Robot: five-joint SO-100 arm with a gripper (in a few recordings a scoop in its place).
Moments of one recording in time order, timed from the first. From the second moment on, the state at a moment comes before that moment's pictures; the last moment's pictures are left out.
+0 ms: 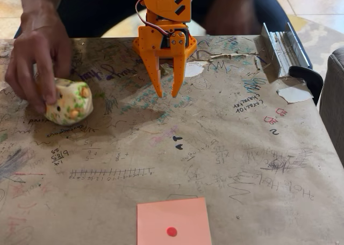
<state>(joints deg) -2.1 193.0 181.8 71.5 -74.9</state>
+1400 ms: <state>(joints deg) -7.4 193.0 181.8 71.9 -78.0</state>
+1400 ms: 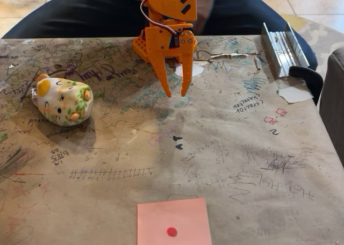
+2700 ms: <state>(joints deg) 28.1 192.7 182.0 49.7 -41.7</state>
